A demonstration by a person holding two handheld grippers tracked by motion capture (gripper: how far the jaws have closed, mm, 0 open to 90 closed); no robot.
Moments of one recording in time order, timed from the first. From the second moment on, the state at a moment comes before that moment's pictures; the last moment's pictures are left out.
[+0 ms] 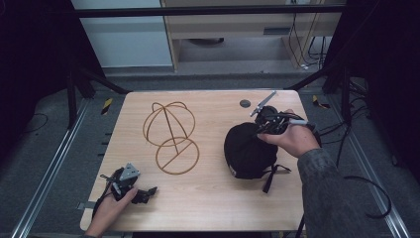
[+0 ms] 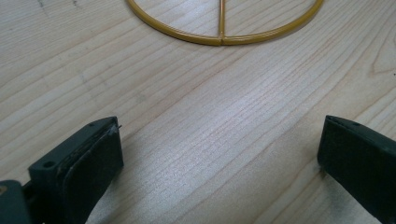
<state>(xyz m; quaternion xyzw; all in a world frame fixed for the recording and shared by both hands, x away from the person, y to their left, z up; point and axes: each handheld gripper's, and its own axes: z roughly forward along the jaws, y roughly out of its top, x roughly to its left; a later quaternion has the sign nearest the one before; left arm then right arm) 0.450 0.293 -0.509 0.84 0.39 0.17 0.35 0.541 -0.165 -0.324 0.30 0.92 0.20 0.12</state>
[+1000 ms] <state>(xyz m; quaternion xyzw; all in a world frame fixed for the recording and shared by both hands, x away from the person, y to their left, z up) 0.450 0.293 -0.509 0.84 0.39 0.17 0.35 0.518 -0.168 -0.248 0.28 0.90 0.29 0.18</state>
